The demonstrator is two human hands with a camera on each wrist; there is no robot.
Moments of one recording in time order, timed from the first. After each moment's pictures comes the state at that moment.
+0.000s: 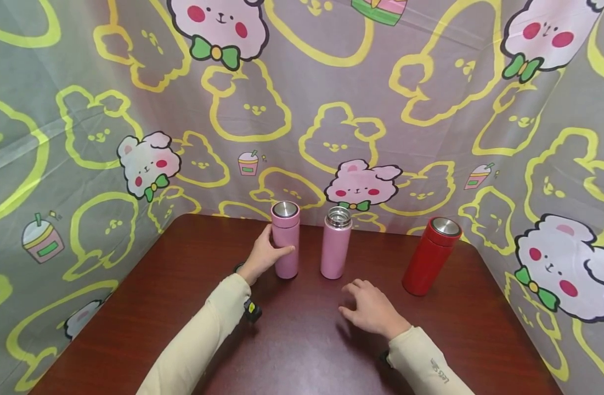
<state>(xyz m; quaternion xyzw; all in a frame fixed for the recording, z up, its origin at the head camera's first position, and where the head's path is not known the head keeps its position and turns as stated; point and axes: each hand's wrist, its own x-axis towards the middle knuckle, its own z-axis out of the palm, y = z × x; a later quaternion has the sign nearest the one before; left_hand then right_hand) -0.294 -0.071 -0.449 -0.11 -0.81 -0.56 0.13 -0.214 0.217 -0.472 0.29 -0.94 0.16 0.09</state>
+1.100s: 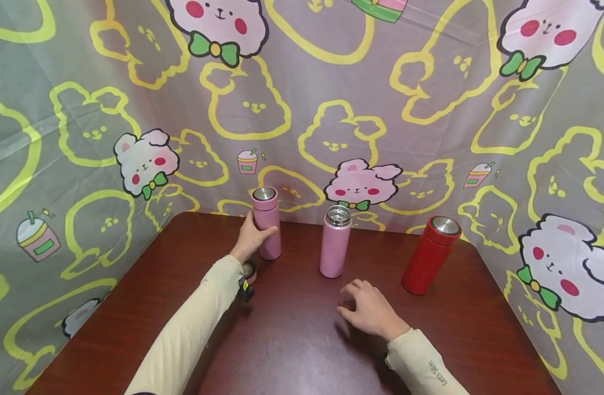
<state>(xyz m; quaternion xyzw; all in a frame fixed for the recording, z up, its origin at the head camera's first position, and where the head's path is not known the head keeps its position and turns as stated) -0.334 -0.106 -0.448 -0.02 -0.82 -0.55 0.17 -0.214 0.217 -0.479 0.30 -0.93 0.18 0.10</state>
